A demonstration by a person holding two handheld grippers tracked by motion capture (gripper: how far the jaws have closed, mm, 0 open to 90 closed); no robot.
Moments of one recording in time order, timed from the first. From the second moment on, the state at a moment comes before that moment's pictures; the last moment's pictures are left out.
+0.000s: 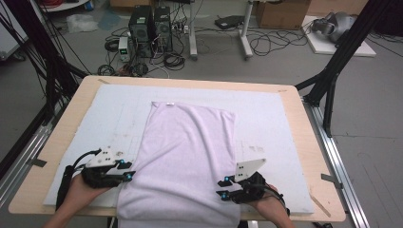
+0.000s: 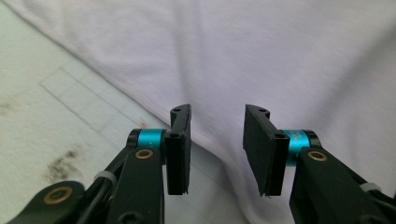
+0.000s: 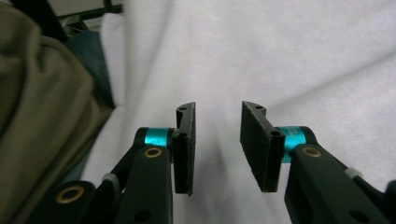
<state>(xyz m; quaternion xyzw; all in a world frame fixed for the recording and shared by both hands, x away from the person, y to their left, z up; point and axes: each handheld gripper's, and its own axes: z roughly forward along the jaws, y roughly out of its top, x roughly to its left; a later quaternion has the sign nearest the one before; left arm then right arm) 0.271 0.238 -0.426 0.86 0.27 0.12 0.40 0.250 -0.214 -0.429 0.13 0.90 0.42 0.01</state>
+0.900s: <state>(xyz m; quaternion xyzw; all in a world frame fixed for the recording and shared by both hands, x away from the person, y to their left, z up) 0.328 0.220 -0.429 0.85 0.33 0.14 0.40 0.333 -0.230 -0.441 0.29 0.88 0.37 0.10</state>
